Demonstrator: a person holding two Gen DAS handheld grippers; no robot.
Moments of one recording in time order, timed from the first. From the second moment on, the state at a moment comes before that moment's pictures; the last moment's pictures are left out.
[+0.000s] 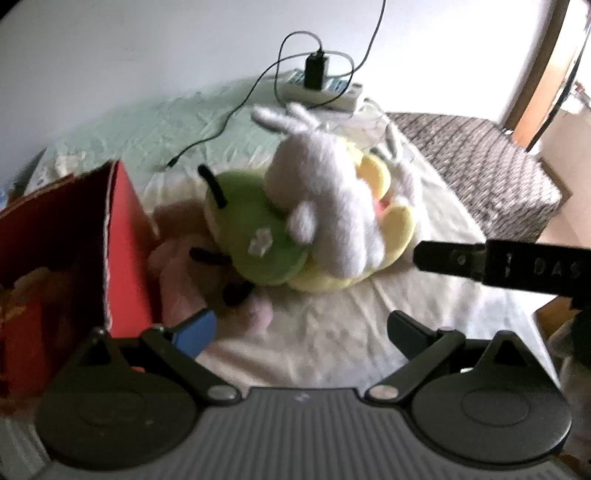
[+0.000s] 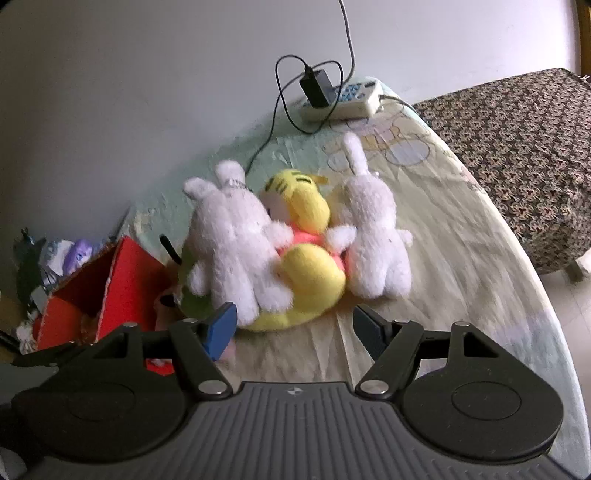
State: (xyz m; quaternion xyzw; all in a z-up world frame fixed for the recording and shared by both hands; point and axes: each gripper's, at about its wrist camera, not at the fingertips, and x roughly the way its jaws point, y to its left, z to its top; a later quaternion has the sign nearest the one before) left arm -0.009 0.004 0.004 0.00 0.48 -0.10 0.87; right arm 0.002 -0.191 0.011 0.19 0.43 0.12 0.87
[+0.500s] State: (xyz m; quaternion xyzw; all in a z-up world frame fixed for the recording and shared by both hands) left arm 0.033 -0.004 0.014 -0.03 0.45 -0.13 0.88; right arm 0.043 -0.185 0.024 0.24 0.38 0.20 0.87
